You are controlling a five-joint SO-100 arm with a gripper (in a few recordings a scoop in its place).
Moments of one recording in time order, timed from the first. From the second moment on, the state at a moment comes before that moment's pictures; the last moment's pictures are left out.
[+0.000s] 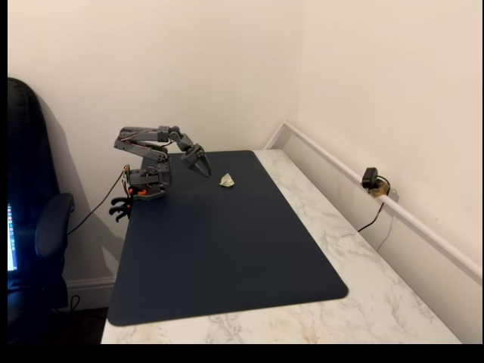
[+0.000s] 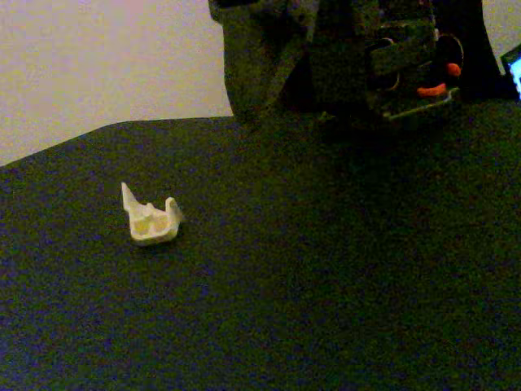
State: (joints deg) arm -4.6 164.4 165.3 48.8 -1.6
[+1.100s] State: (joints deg) arm -4.9 187.5 173.6 65.7 -12.7
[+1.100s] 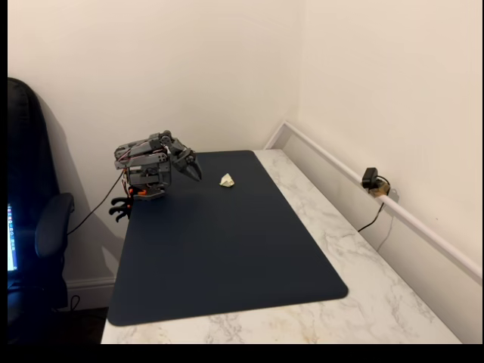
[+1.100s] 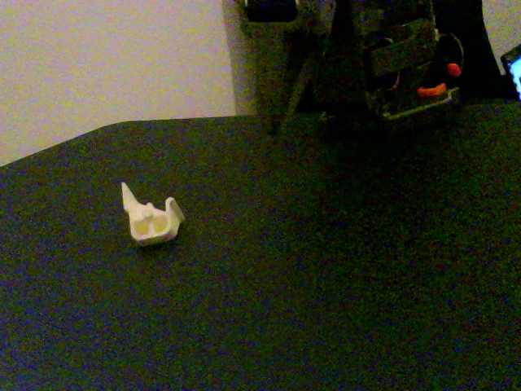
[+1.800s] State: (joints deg) arm -4.7 187.5 173.6 65.7 -12.1
